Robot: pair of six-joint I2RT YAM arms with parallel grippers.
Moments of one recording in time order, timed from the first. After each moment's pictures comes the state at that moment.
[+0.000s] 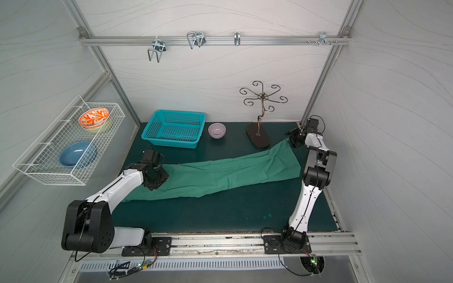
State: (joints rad) left arm -0.06 1.36 0.83 -0.72 -0.04 -0.84; right arm -0.26 2.21 1.78 -0.50 -0.52 0.75
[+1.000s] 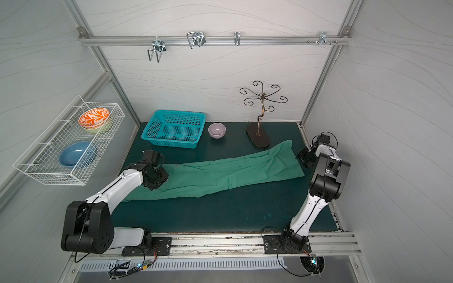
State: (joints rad) left arm -0.06 1.35 0.82 -0.72 -0.04 -0.84; right arm -0.41 1.99 1.41 -0.65 -0.38 0.48
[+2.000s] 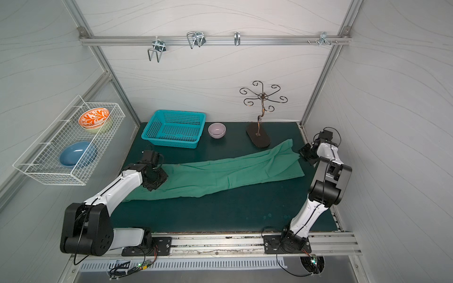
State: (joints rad) left arm -0.06 1.33 0.82 -0.75 -0.06 -0.84; right arm -0.41 1.81 1.40 -0.68 -0.33 0.50
